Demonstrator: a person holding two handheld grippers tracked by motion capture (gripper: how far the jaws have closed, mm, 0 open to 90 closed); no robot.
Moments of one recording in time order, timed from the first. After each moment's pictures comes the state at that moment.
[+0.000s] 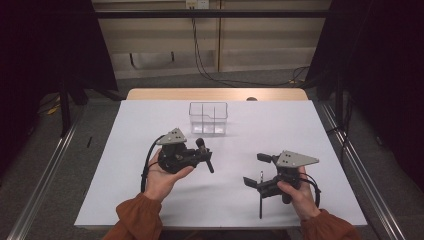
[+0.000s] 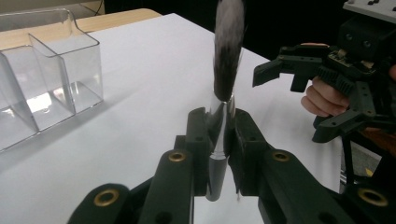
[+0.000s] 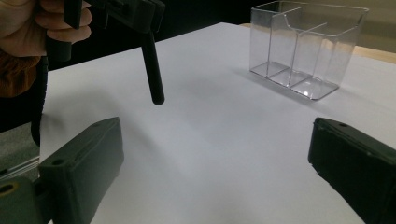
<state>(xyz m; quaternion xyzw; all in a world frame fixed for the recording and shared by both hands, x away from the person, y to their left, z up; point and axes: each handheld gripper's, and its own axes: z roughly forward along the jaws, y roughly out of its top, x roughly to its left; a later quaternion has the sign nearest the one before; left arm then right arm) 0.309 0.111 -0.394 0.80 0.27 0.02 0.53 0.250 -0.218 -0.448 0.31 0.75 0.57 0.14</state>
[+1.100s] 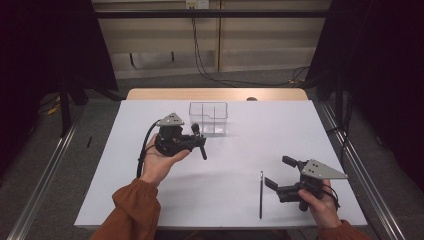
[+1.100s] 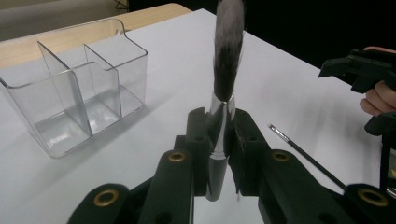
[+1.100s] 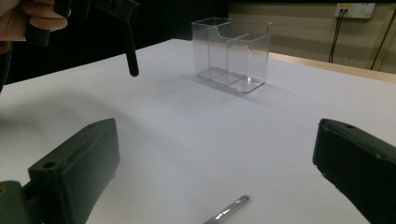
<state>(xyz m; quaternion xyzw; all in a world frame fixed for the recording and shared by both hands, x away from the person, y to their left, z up) 0.346 0.114 -0.378 0.81 0.29 0.04 0.50 0.220 -0.264 -0.454 0.36 0.71 0.57 0.22</state>
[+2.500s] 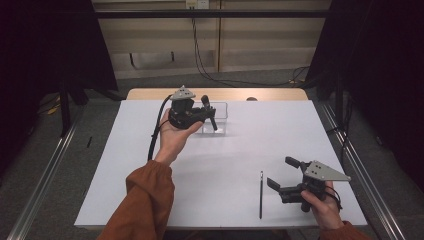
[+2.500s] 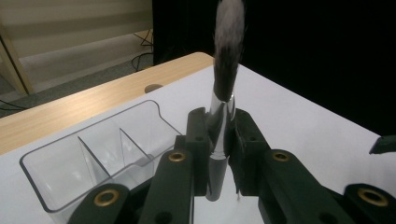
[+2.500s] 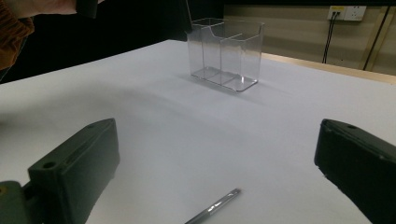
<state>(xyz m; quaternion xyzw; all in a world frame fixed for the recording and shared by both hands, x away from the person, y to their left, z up) 0.402 0.079 -0.355 0.78 0.31 0.10 0.54 0.217 -0.270 -0.457 0.36 0.70 0.57 0.22</state>
